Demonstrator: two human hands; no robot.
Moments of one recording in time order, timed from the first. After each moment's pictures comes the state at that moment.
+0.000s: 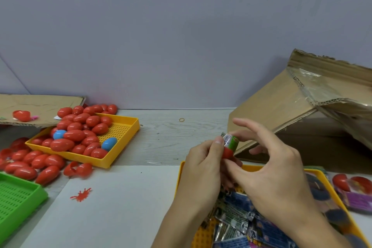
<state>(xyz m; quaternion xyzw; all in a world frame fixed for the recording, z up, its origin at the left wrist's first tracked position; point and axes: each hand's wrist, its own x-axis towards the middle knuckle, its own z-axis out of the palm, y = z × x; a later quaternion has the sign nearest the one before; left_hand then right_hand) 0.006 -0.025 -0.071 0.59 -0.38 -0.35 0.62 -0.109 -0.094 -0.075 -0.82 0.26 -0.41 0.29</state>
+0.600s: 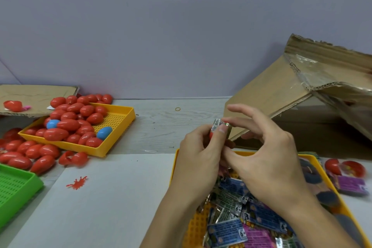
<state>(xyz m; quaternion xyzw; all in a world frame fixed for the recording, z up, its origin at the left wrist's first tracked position) 0.006 -0.025 -0.075 0.61 -0.42 -0.29 0.61 -0.109 -0.095 -0.079 -0.80 0.26 -0.42 0.33</state>
